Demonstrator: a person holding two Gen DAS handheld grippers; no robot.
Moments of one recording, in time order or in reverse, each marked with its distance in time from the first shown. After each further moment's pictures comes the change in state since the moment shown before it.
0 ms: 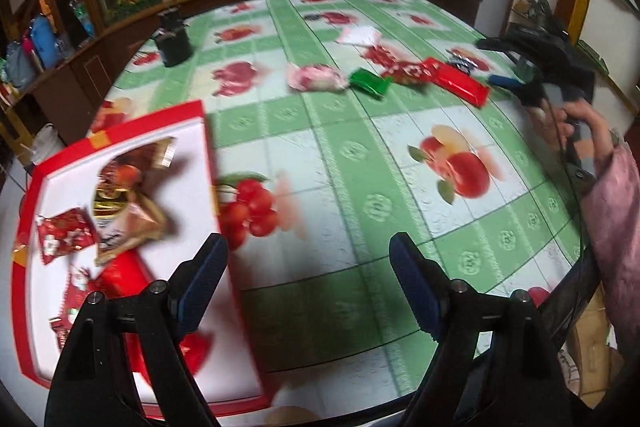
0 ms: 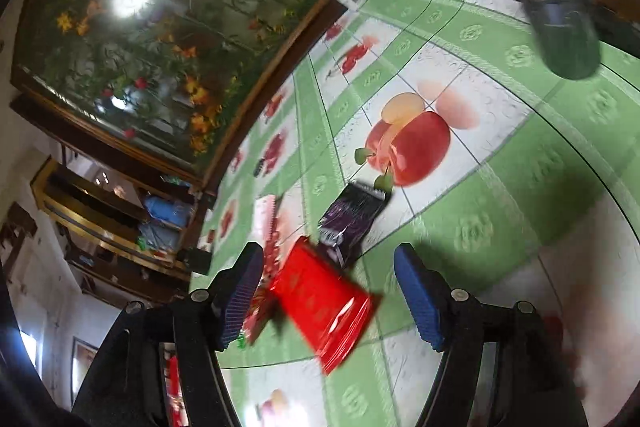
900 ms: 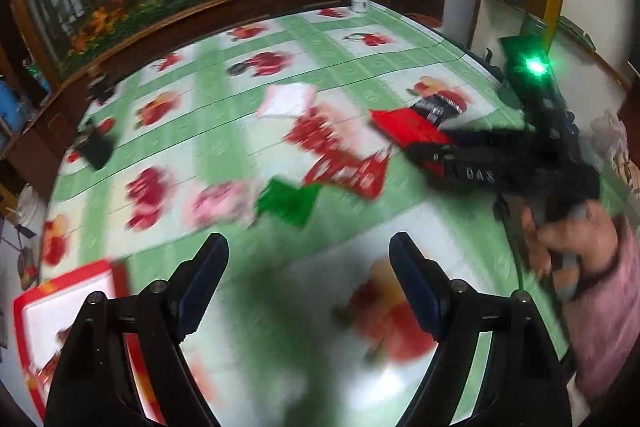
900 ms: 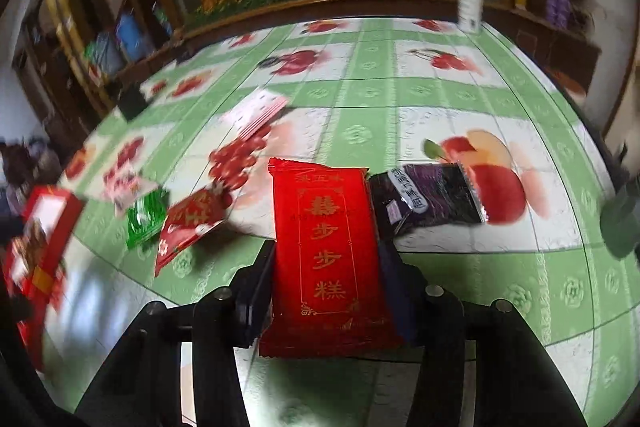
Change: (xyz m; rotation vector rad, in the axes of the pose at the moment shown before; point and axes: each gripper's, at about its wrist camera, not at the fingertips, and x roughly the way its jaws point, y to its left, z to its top) left arm 0.064 -0.091 0.130 0.140 -0.003 -0.038; right arm 0.040 0.067 -0.042 -0.605 0.123 -0.263
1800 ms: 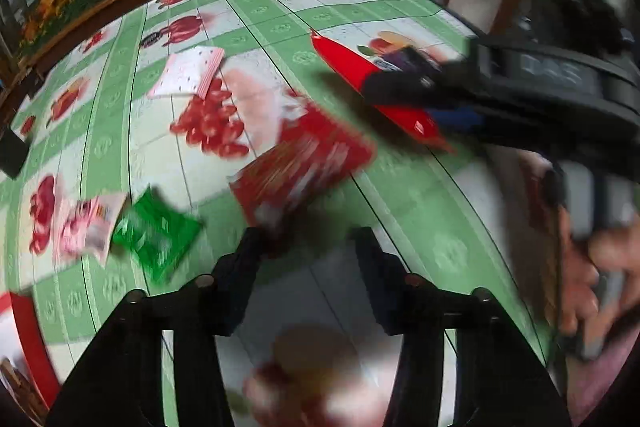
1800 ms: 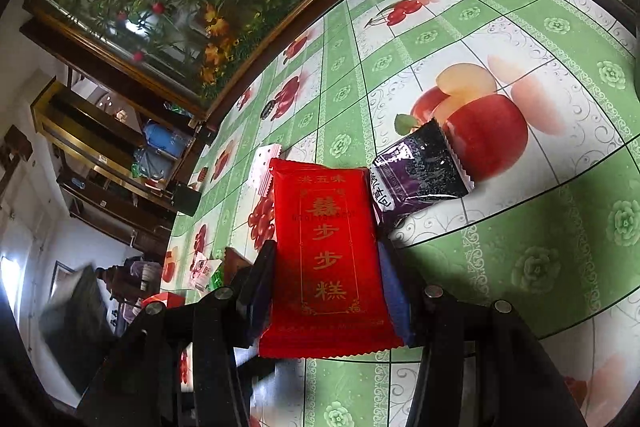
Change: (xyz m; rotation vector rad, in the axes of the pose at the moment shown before) left arm 0.066 -0.044 0.003 0.023 0.102 -0.125; right arm 0.002 -0.060 0.005 0.418 0.003 0.317
